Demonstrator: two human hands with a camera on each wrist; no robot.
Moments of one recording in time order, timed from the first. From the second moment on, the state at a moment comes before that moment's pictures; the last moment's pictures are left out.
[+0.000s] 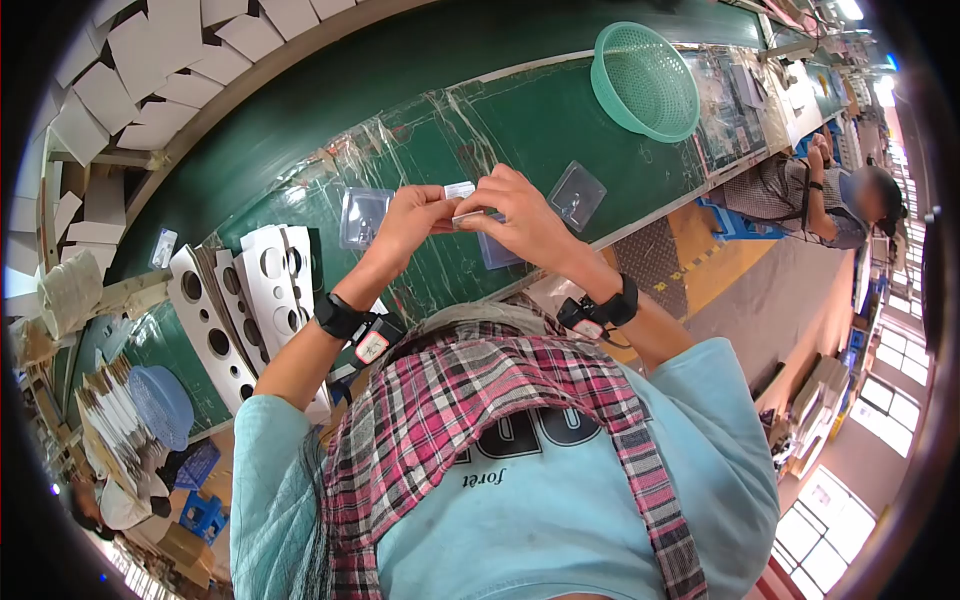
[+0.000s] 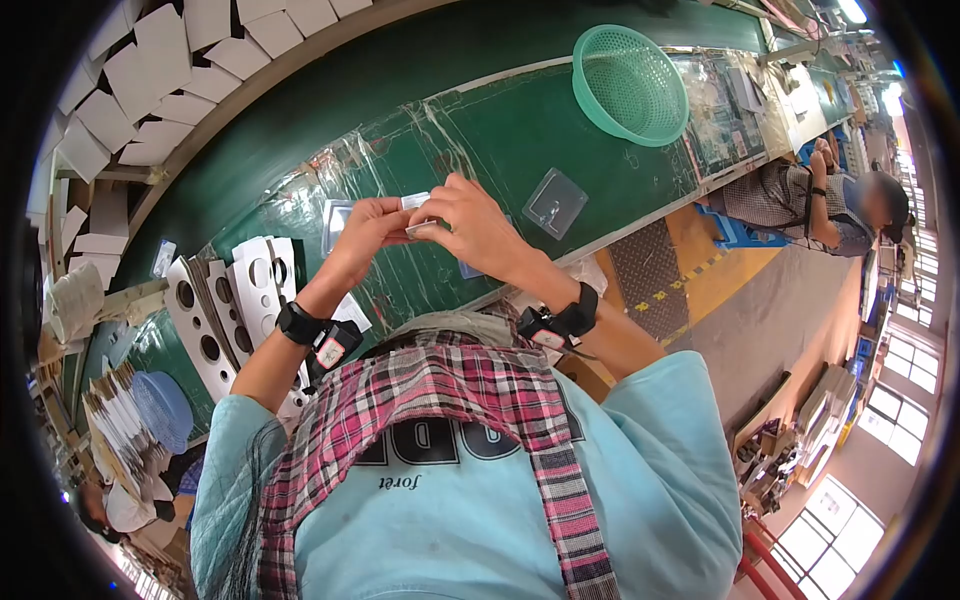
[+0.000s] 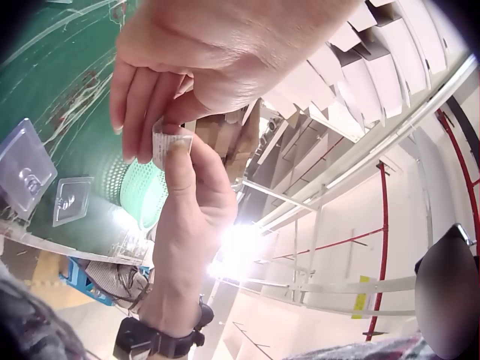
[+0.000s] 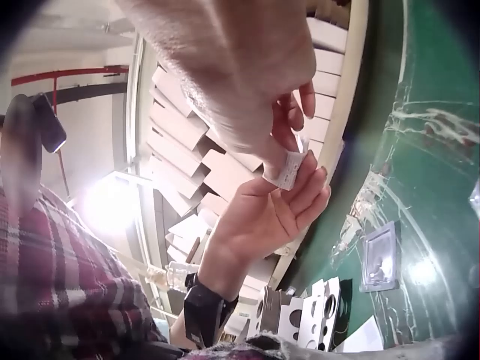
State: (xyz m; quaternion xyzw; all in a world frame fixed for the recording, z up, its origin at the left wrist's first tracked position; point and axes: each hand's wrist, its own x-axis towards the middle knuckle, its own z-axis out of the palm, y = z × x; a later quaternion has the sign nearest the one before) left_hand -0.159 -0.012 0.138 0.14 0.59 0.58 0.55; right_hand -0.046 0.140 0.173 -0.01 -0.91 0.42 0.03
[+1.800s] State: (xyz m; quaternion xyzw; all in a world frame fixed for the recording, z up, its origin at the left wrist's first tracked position) left_hand -0.144 0.003 0.140 0.22 0.65 0.62 0.38; right_hand -0.055 0.132 0.121 -0.27 -0.64 0.71 0.12
